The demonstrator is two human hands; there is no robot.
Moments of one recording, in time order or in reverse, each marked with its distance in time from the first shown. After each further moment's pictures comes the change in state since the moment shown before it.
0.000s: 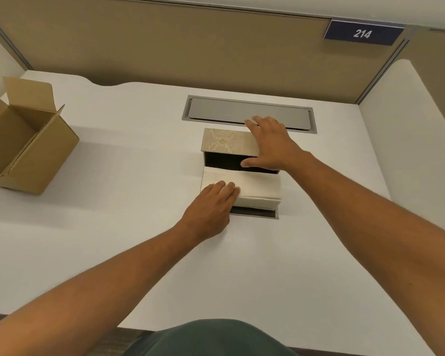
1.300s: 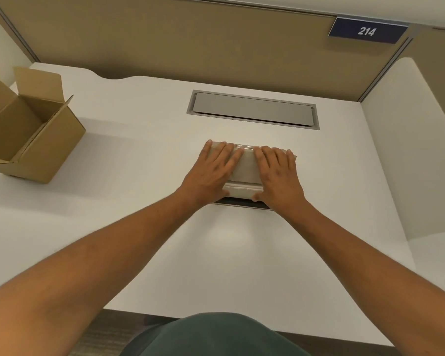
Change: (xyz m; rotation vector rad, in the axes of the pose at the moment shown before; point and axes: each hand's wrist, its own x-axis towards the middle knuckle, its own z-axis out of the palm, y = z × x) left_hand 0.027 -0.033 -0.031 0.215 0.142 -0.012; right_hand -0.087 -0.027 0.068 -0.134 0.244 0.030
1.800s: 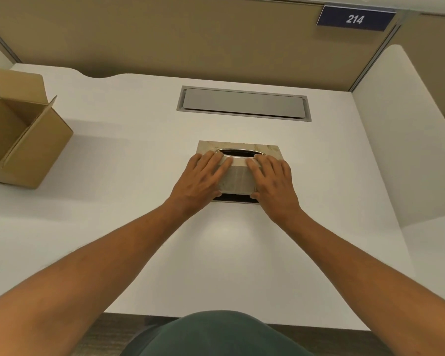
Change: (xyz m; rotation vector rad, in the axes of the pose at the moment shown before) left_hand -0.021 0.005 0.017 -0.072 0.073 0.026; right_hand -0.025 0.006 0.032 0.048 0.075 -0.025
